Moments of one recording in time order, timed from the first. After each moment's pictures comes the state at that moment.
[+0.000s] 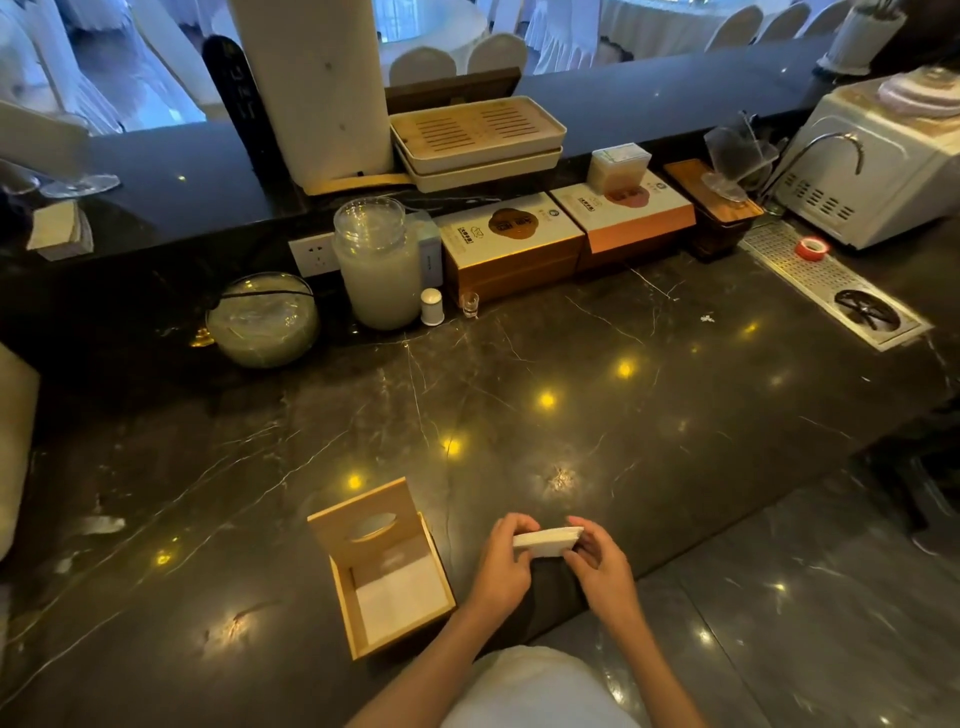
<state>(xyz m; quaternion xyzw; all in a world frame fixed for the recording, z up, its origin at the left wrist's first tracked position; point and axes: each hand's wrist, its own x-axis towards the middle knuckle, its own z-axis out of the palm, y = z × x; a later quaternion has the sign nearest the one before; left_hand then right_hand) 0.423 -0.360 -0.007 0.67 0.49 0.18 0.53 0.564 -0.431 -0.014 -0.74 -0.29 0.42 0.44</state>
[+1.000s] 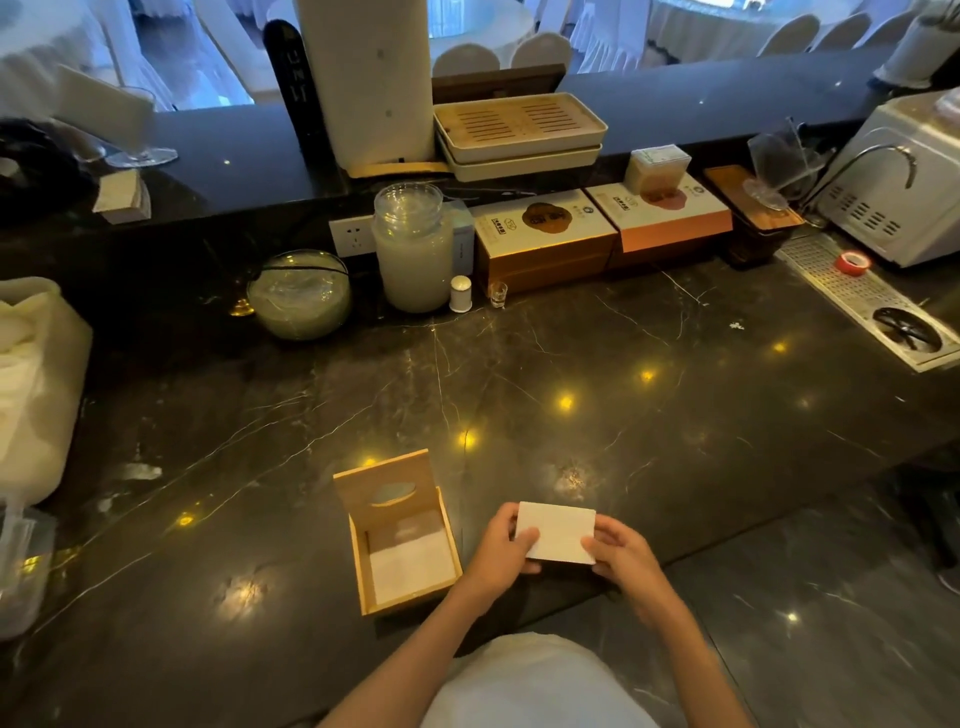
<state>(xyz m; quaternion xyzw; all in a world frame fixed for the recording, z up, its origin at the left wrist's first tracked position) 0.407 -0.364 0.020 0.51 0.50 0.16 0.68 0.581 -0.433 0.021 -0.69 -0.23 0.55 0.41</state>
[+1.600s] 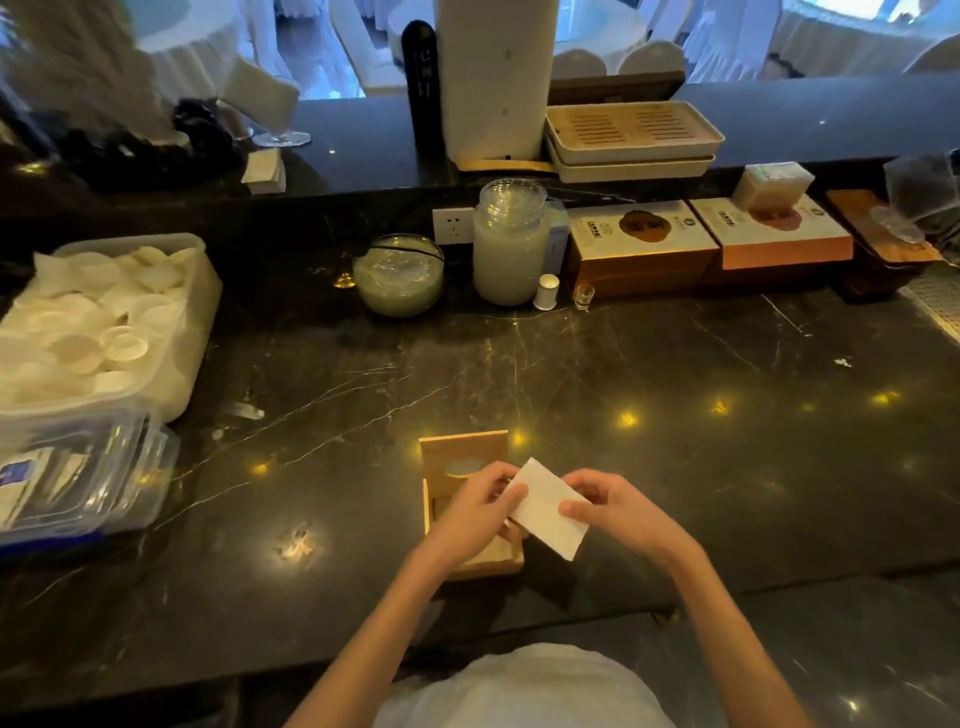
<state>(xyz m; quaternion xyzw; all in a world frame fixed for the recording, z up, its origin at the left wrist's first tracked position) 0.303 -0.346 0.094 0.57 0.50 0.24 0.61 0.515 -0.362 0.105 -0.59 -0.53 0.57 0.21</state>
